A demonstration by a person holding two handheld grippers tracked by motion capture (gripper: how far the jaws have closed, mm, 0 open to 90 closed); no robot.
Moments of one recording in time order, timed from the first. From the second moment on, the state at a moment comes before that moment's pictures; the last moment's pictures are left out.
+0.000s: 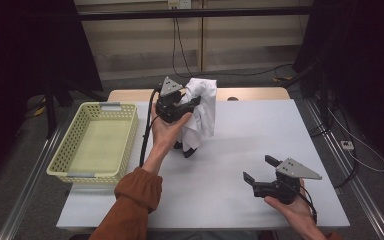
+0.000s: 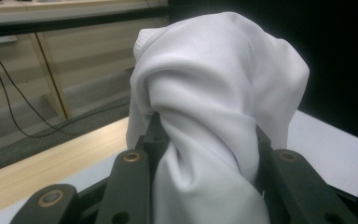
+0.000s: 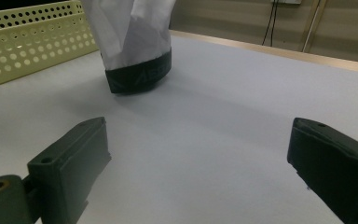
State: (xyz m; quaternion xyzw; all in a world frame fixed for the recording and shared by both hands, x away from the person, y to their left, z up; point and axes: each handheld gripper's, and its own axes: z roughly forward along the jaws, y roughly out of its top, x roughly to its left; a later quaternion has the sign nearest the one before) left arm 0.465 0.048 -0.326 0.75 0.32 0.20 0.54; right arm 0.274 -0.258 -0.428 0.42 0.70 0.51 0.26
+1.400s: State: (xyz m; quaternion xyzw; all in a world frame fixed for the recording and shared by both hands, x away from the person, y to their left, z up) left arm 0.458 0.061 -0.384 0.78 0.34 0.19 0.49; right arm 0.274 -0.257 -0.428 0.42 0.71 0.51 0.26
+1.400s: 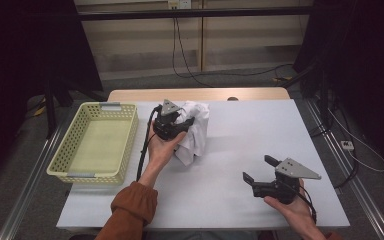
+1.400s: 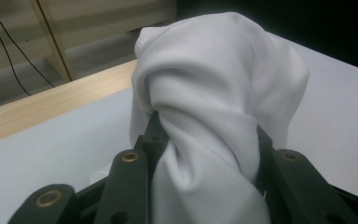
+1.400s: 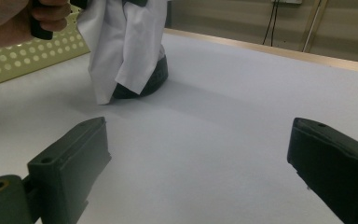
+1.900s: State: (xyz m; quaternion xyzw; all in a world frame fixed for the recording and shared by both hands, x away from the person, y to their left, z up) left arm 0.461 0.056 -0.402 0.79 0.35 0.18 0.46; right arm 0.275 -0.257 -0.428 0.42 0.71 0.51 0.26
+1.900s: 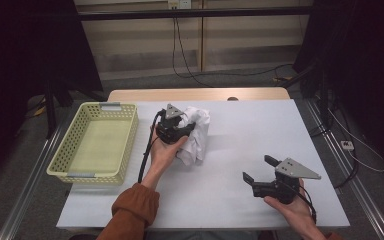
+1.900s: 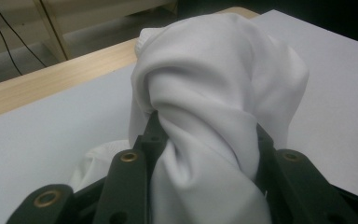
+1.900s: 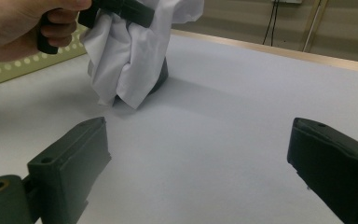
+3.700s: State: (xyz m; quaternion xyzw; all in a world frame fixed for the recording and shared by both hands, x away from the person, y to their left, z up) left arm 0.472 0.044 -0.425 0.80 0.33 0.17 0.47; right arm 0.276 -0.258 -0.429 0.42 0.71 0.51 0.26
